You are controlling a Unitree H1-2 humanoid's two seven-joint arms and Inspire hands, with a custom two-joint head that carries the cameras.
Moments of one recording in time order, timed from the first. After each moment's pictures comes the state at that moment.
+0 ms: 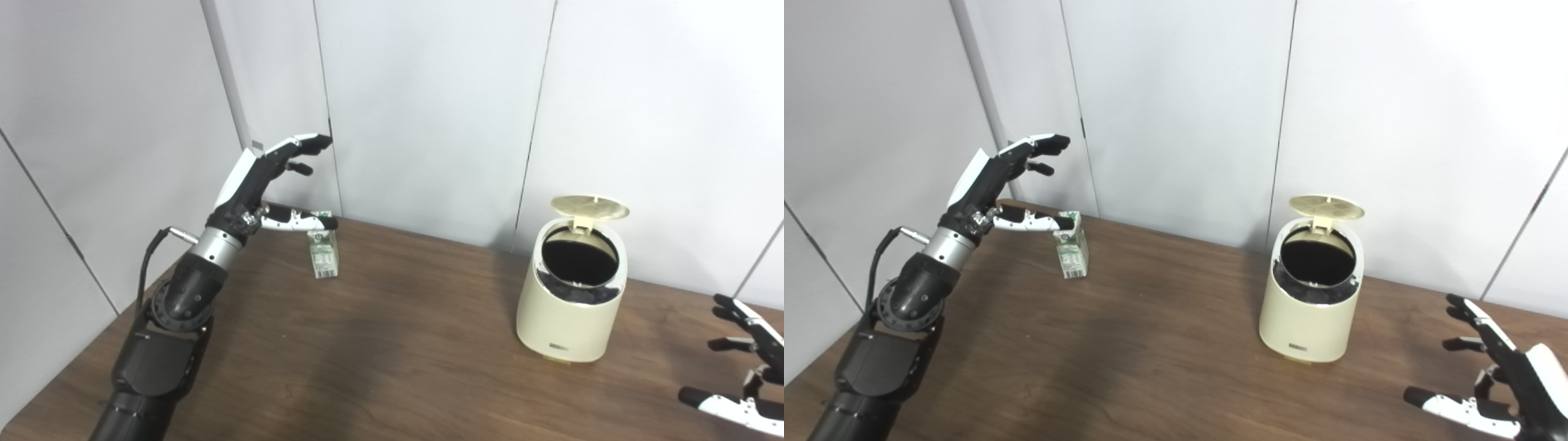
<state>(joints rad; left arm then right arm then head) -0.34 0.60 0.26 0.06 0.08 -0.20 -0.14 -0.25 -0.39 0.04 -0.09 -0.35 0.00 0.16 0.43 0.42</state>
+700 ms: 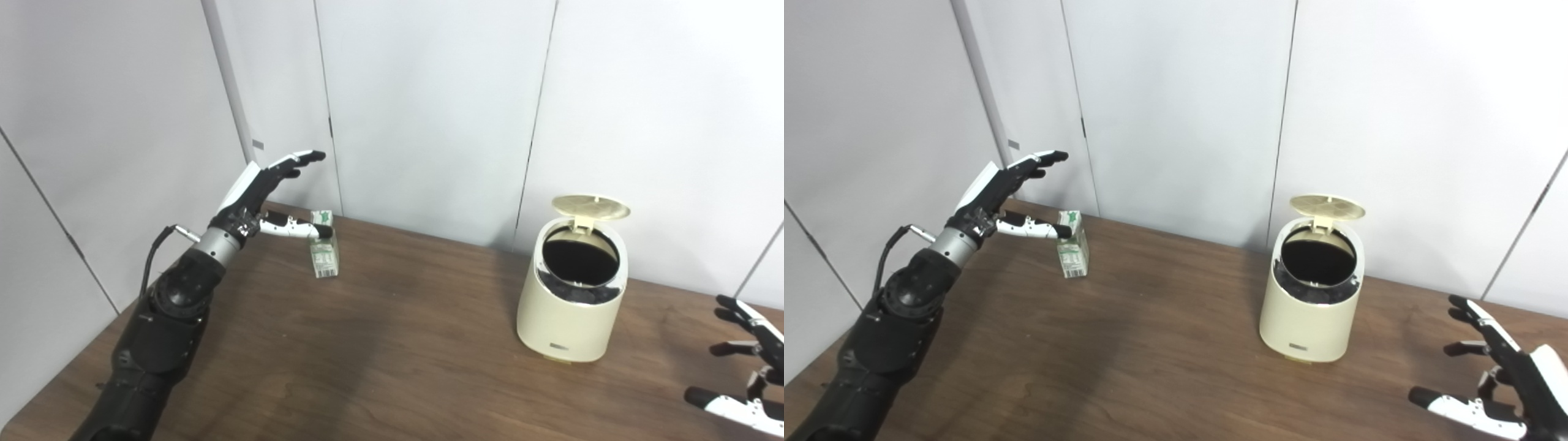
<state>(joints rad) -0.40 0.65 0.21 0.28 0.09 -0.23 -0.17 -0.25 -0.40 0.03 -0.10 -0.34 0.01 0.17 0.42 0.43</state>
